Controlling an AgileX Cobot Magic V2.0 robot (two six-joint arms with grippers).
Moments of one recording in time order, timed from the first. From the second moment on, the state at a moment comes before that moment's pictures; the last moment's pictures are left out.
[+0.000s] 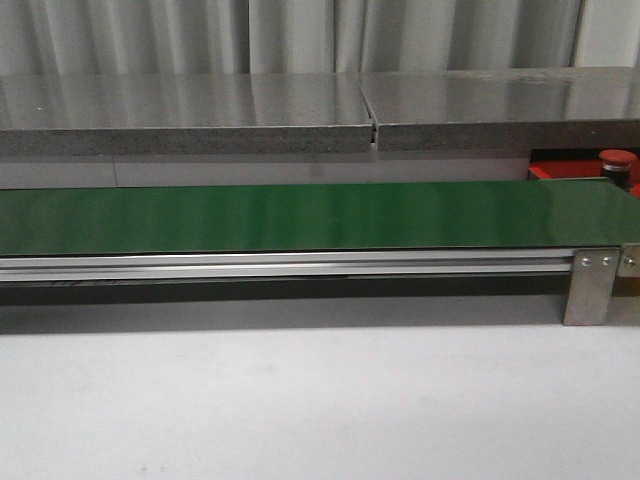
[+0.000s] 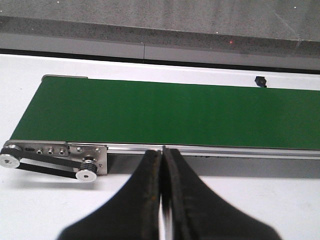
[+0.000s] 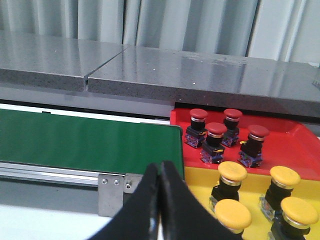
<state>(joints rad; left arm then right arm) -0.03 0.30 -0.42 -0.13 0.53 0.02 0.00 -0.01 0.03 -0.13 0.03 0.09</state>
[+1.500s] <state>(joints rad) -0.06 0.22 -0.15 -0.02 0.08 -0.03 0.00 -0.01 0.03 -0.13 0.03 0.09</state>
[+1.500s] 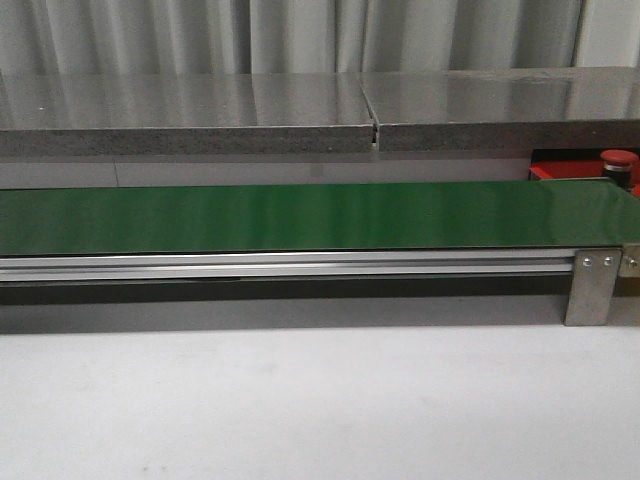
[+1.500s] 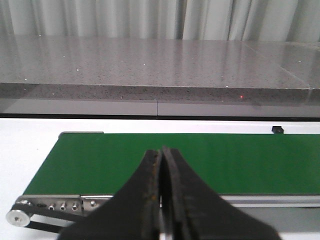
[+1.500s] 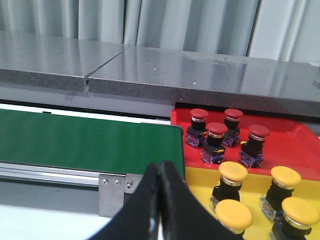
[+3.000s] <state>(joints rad) -0.03 -0.01 0.00 0.00 0.09 -0.06 0.00 -0.01 0.03 -0.13 0.03 0.09</state>
